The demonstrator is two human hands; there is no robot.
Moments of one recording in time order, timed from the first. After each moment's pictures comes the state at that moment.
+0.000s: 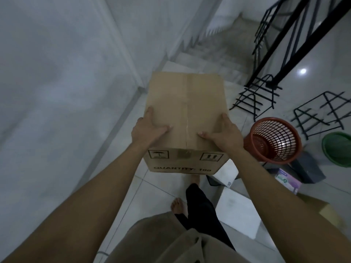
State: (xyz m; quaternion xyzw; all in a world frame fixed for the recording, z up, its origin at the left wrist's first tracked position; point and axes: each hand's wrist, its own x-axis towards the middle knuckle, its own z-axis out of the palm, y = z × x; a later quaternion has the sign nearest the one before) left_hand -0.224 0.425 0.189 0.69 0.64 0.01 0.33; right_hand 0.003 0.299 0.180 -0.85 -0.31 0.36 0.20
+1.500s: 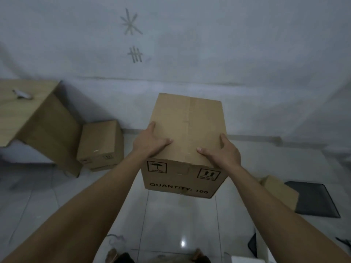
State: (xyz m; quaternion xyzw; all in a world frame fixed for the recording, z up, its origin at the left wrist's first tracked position) left_hand -0.623 -0.124 0.328 0.29 0.90 0.25 0.20; right_hand -0.411 0.019 0.320 -0.54 -0.75 0.38 0.08
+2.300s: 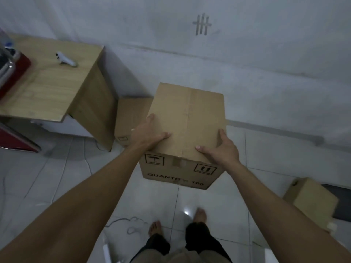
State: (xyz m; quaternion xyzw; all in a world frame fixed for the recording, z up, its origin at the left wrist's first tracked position) left_hand -0.882 -0.311 0.272 0.24 0.91 0.24 0.23; right_hand -0.681 -0.147 0.265 -0.51 -0.76 0.40 -0.01
